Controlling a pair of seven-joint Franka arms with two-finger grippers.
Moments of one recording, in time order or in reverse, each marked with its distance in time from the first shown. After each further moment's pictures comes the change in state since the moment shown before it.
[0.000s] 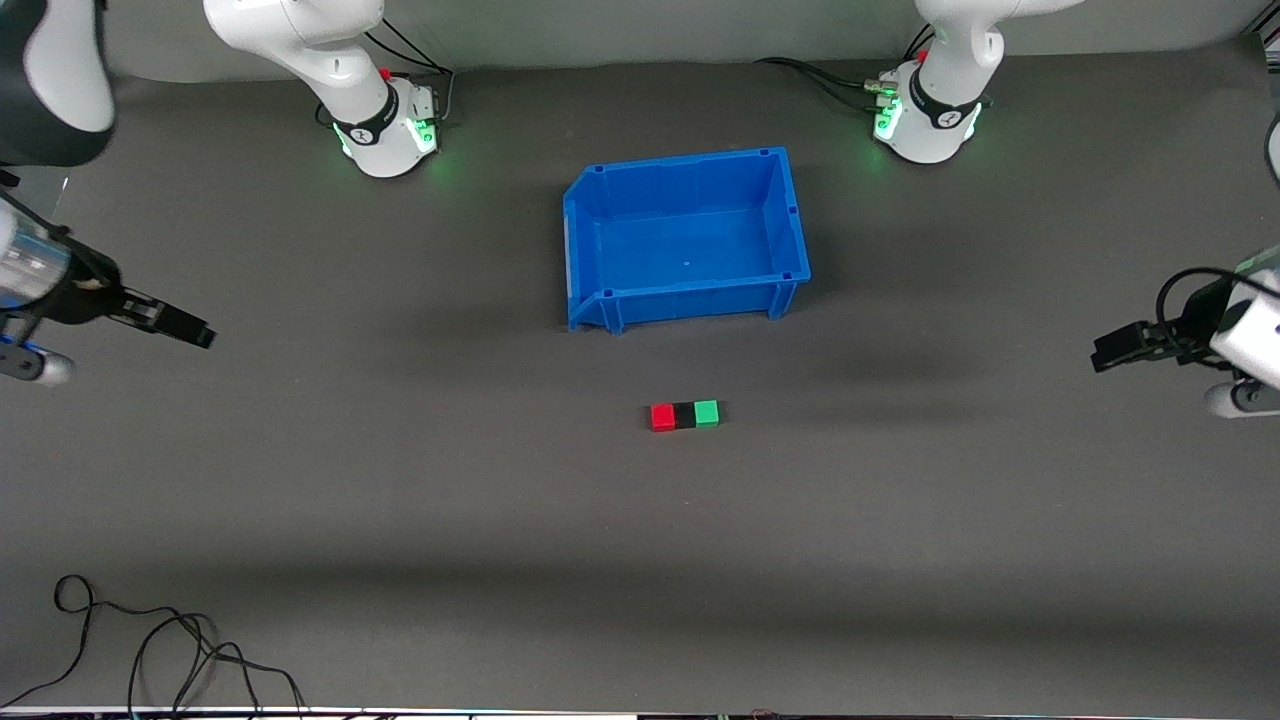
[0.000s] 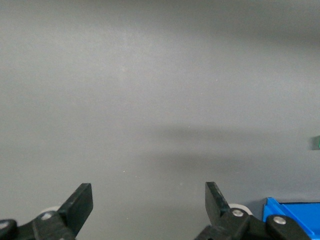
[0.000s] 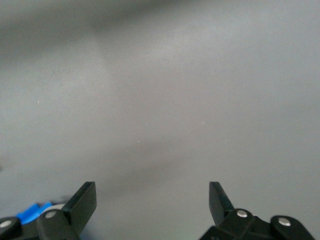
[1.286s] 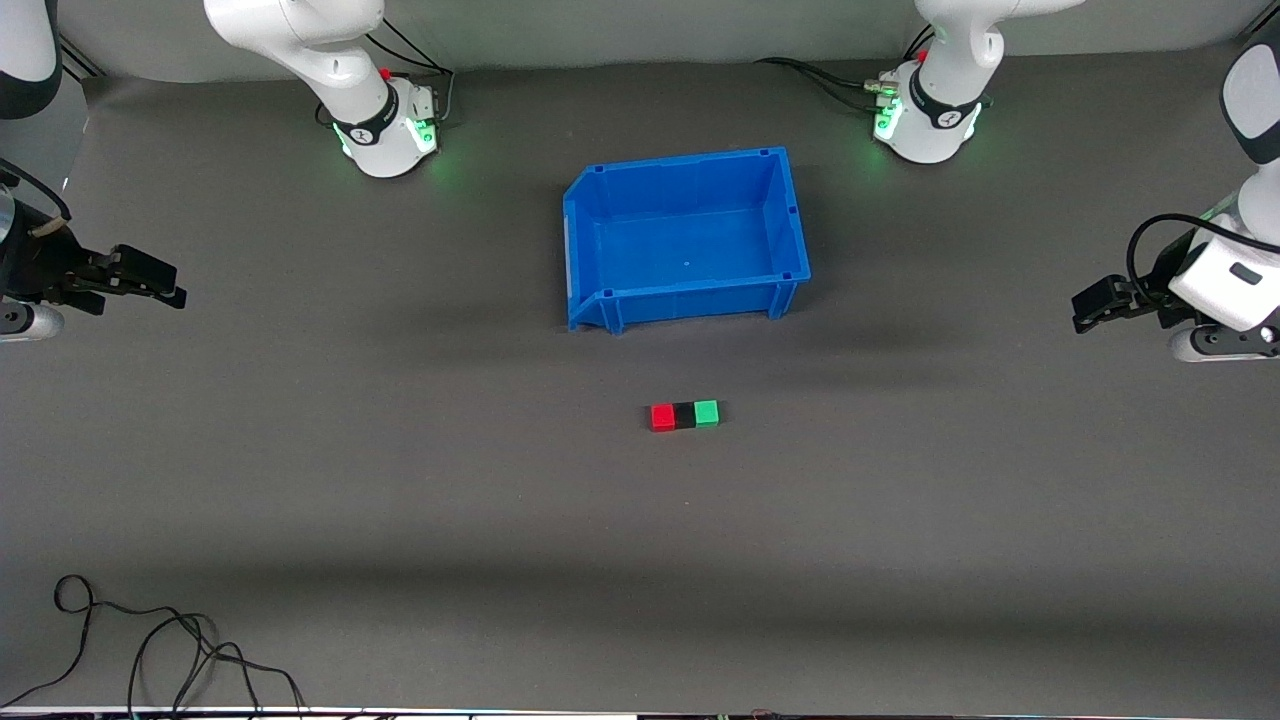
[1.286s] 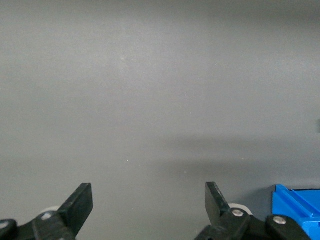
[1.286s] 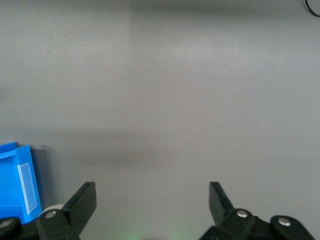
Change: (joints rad) left arm -0.021 -0.131 -0.017 -0.172 0.033 0.054 -0.004; right arm -0.016 -0.020 0.017 0.066 0.000 -0.105 -0.318
